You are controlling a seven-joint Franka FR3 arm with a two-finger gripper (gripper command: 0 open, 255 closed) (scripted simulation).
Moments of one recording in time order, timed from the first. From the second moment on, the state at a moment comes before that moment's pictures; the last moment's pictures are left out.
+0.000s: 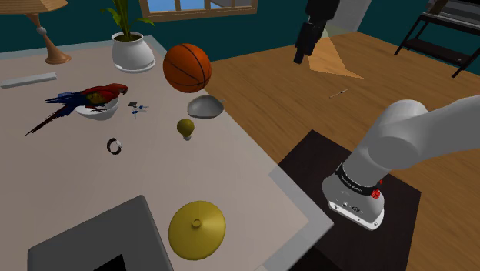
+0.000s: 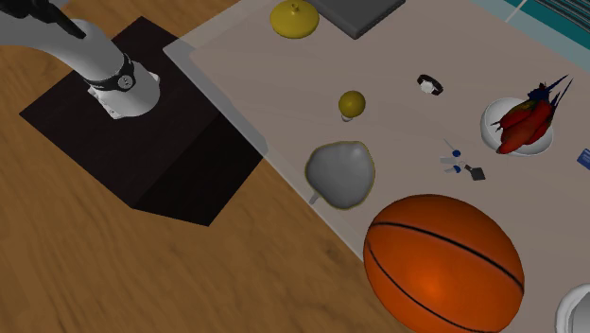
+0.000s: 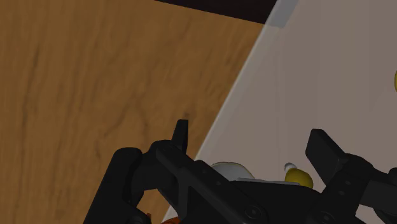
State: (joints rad) arm 0.02 -0.77 -0.02 -2.39 0.04 1.64 -0.14
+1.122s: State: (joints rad) arm 0.06 -0.33 0.23 -2.31 0.07 1.99 0.18
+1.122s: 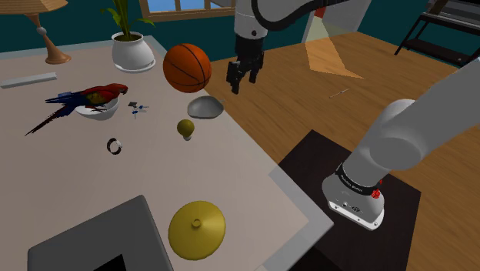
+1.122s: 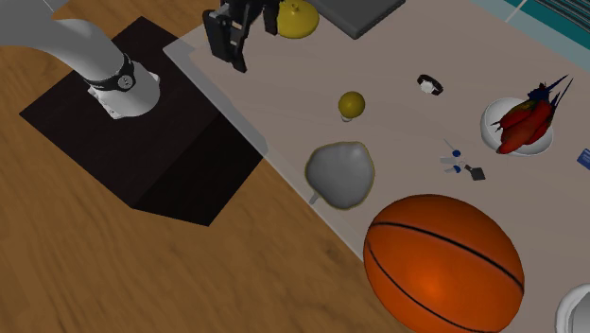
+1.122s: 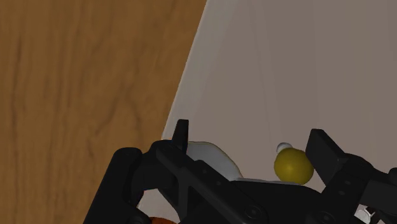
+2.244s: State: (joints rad) arm 0.15 0.35 0.33 -1.84 -0.20 2.12 0.58
